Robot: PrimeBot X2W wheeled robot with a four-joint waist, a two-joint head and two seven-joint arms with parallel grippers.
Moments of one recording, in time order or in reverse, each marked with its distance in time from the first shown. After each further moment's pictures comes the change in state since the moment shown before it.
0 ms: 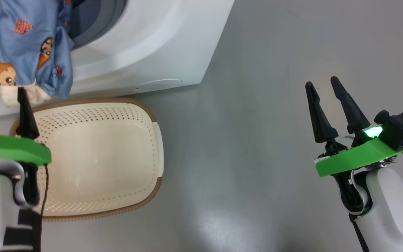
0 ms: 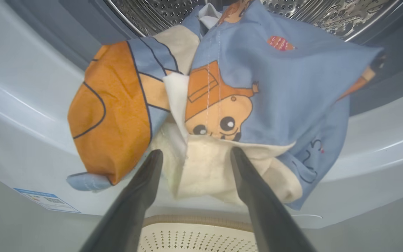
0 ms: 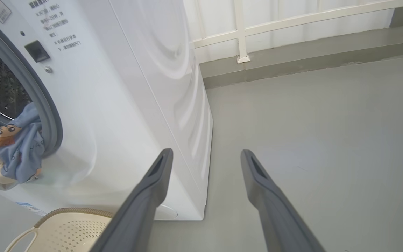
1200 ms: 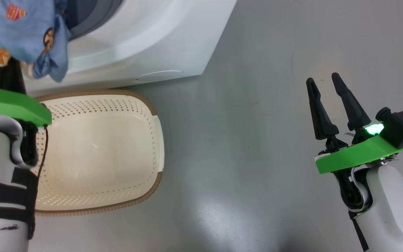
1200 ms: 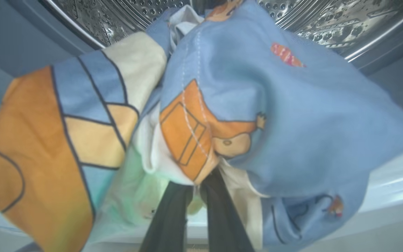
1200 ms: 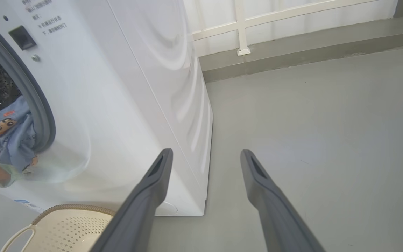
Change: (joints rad) left arm -0.274 0.065 -0.203 0.259 -0.140 -0.016 -0.009; right arm -0.010 0.007 -0.007 -0.004 0.000 0.000 0.000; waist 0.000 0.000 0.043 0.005
